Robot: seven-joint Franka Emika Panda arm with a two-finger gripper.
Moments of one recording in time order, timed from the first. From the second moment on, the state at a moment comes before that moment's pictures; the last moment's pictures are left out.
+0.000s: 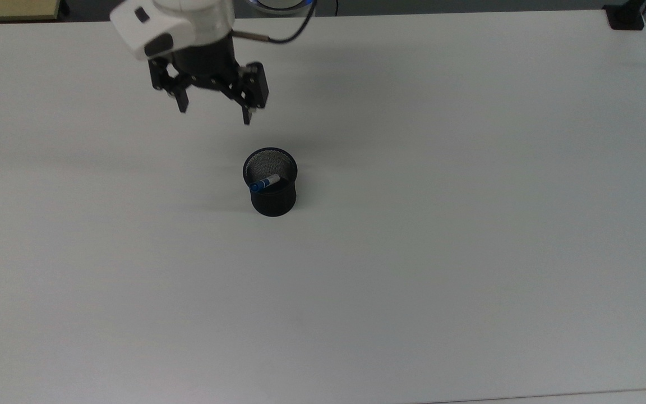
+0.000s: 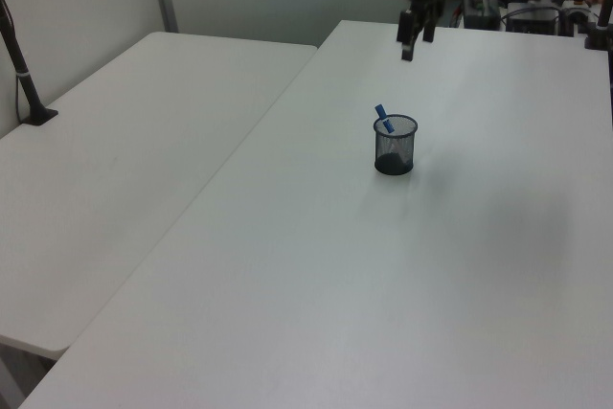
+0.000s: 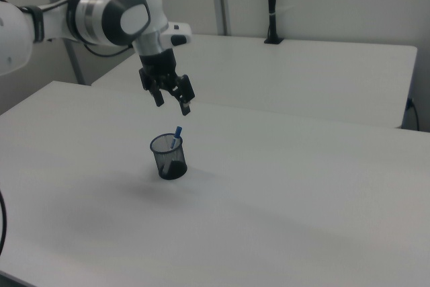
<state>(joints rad) 0.01 0.20 -0.04 -1.61 -0.04 1.89 0.13</state>
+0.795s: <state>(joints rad) 0.05 0.35 -0.04 -1.61 -0.04 2.08 0.18</state>
